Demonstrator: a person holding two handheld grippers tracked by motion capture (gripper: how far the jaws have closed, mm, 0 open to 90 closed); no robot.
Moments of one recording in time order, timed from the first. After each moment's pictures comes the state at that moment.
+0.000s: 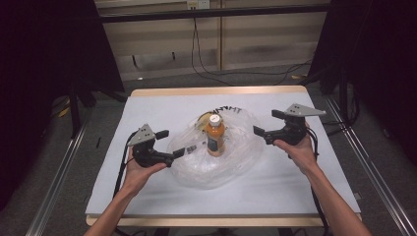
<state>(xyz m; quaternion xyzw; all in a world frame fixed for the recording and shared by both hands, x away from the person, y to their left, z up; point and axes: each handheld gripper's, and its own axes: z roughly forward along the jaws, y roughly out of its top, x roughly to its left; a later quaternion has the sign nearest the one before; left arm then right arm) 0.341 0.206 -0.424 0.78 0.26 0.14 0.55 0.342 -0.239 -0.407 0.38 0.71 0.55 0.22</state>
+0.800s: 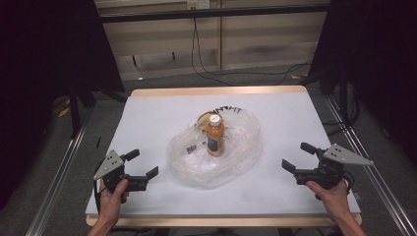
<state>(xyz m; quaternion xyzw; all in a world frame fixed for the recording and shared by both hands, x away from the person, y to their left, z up) 0.281 0.274 -0.446 0.74 0.32 0.20 0.56 0.224 -0.289 -0.431 0.41 0.67 0.57 0.24</state>
